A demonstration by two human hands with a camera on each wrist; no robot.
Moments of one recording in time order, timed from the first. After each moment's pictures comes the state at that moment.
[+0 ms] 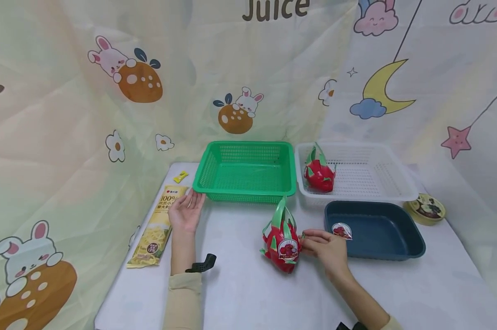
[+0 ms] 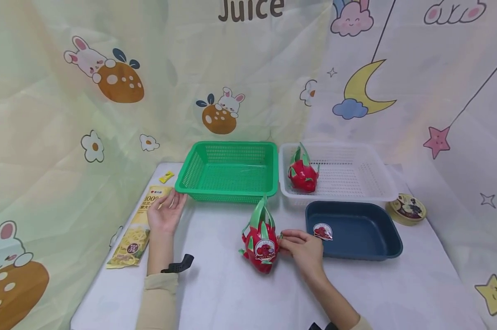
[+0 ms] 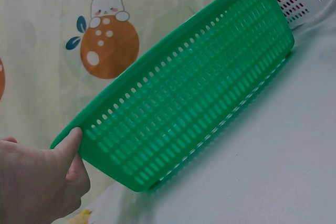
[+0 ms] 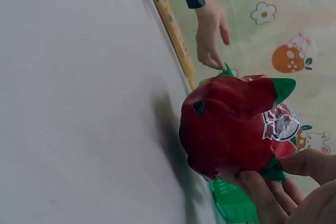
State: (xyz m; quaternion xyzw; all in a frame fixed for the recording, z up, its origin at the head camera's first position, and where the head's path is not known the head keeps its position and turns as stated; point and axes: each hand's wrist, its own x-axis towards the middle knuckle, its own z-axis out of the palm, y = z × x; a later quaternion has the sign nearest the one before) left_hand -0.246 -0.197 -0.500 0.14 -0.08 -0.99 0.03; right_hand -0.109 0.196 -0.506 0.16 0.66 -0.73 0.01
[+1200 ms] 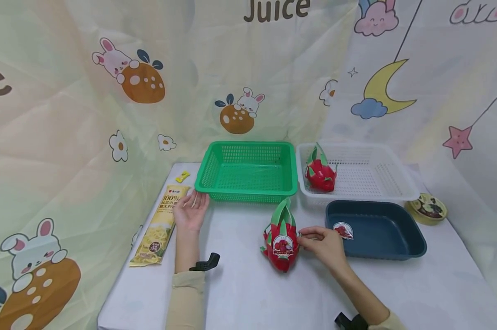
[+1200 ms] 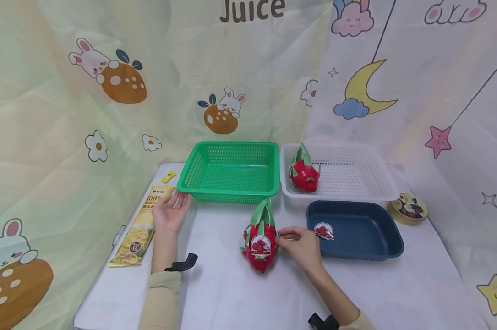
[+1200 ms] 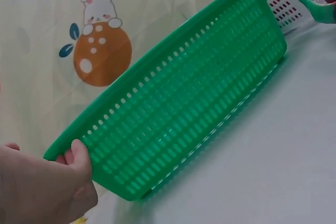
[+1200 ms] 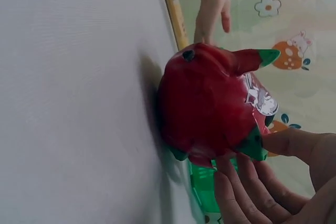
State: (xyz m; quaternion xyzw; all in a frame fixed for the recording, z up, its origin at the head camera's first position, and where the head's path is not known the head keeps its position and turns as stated) left_hand -0.245 -0.191 -0.501 0.17 -0.07 -0.98 0.01; right_hand -0.116 0.197 -0.502 0.07 0.79 -0.60 0.01
